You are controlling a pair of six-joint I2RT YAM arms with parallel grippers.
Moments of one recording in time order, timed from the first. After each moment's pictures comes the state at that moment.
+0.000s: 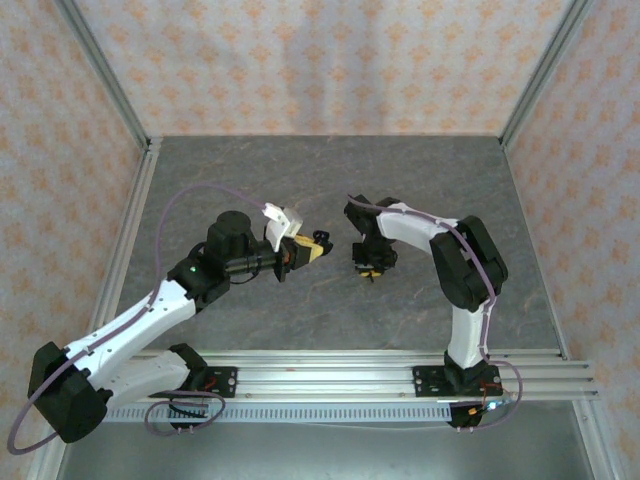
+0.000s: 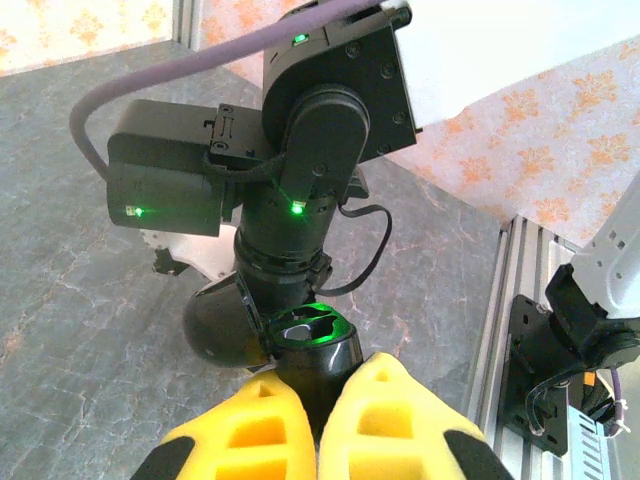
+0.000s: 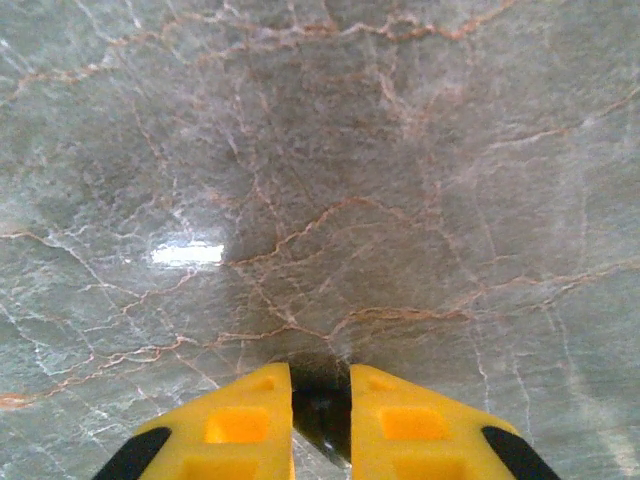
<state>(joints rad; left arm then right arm) -0.60 1.02 0.76 -0.08 0.50 -0.15 0.56 1.91 1.28 -0.96 -0.08 0.57</state>
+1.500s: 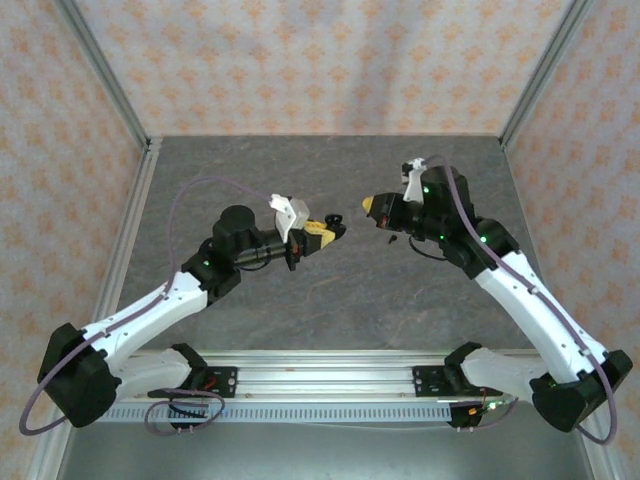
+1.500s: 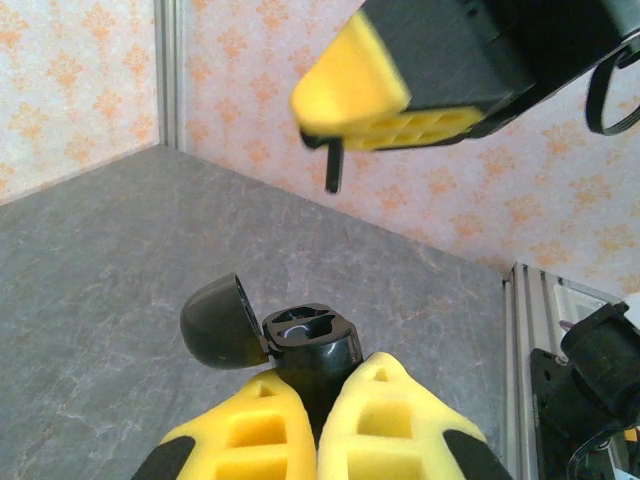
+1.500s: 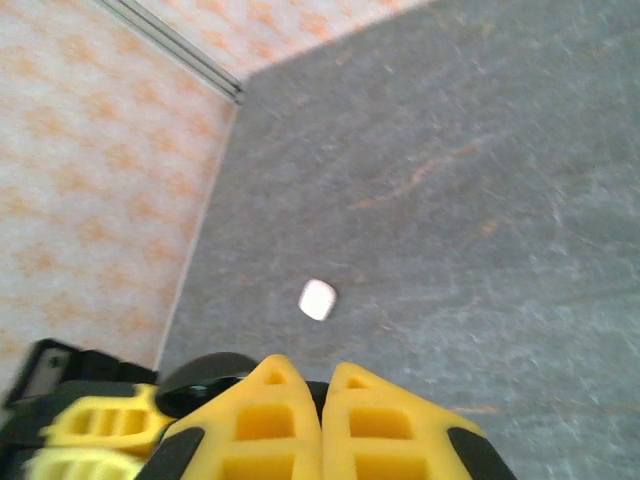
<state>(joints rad) -0.61 1.13 0.77 0.21 0.53 -0.11 0.54 1.07 1.22 -0.61 -0.23 0.67</state>
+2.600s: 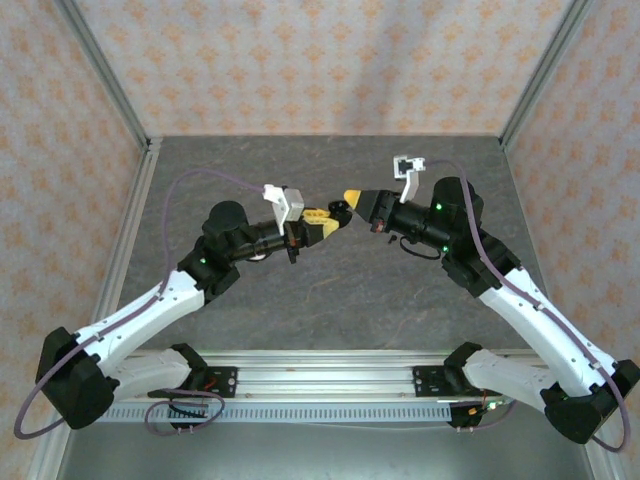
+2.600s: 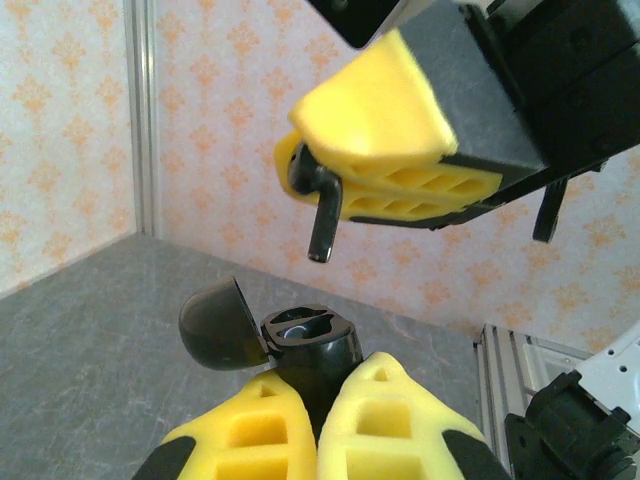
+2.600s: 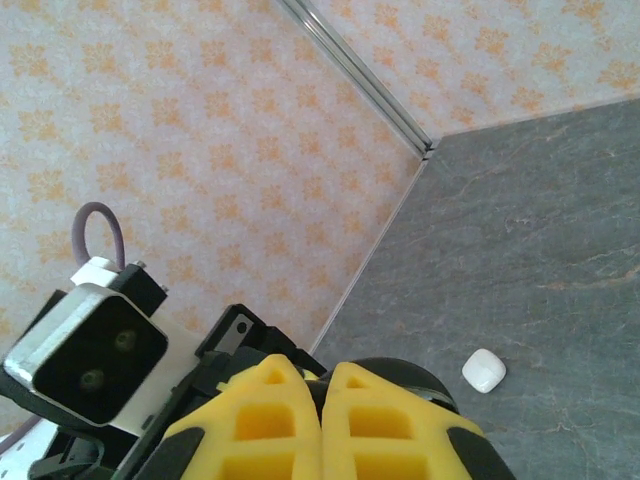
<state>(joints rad) -0.62 1.10 0.83 0.31 0.56 -0.16 0.63 1.00 1.12 -0.26 -0.36 0.71</state>
